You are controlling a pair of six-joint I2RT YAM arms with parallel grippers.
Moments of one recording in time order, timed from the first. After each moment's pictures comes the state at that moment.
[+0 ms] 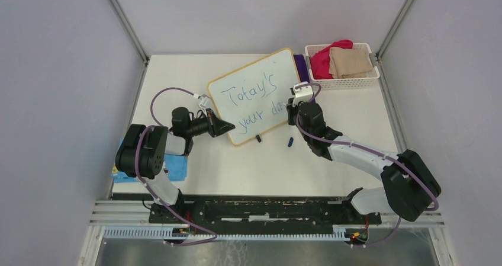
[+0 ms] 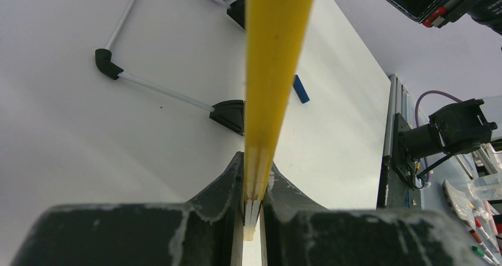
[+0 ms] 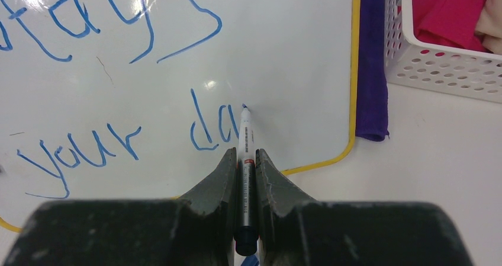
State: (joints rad) left arm -0.10 1.70 0.46 0.99 0.98 -0.45; right arm 0.65 1.35 0.69 0.37 0.37 0.12
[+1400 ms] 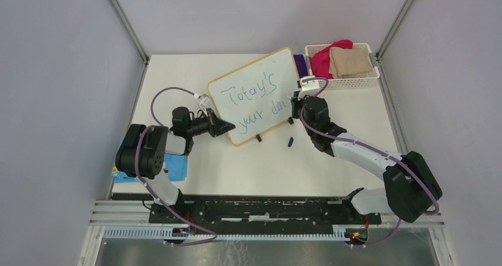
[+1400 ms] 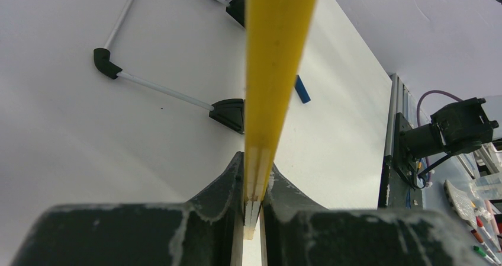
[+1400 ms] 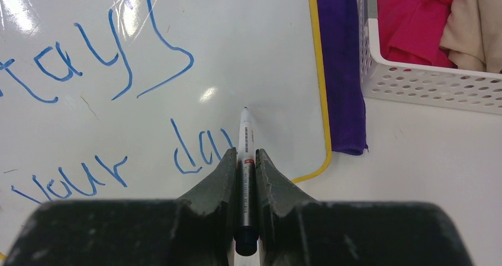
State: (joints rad) left arm -0.11 1.70 0.47 0.97 0.97 -0.44; right arm 0.59 1.34 0.72 0.37 0.37 0.13
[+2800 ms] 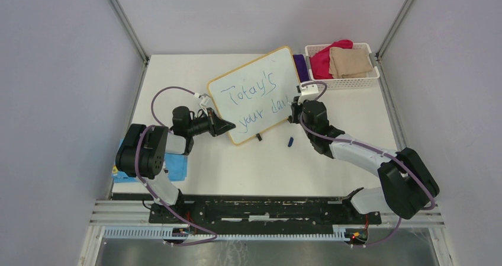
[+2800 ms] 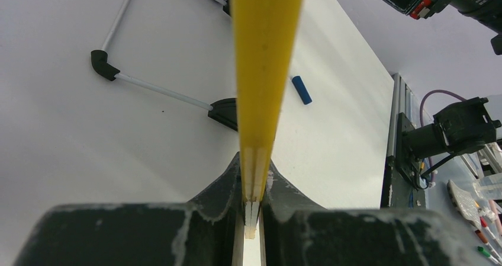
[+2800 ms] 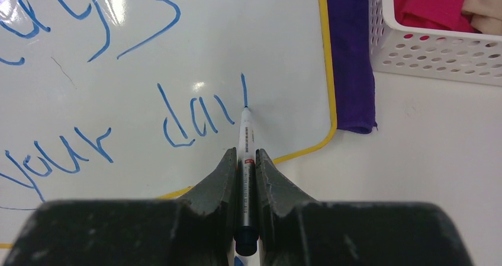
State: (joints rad) left arm -0.11 1.70 0.48 0.97 0.97 -0.43; right arm 0.59 1.37 0.68 0.39 0.34 0.16
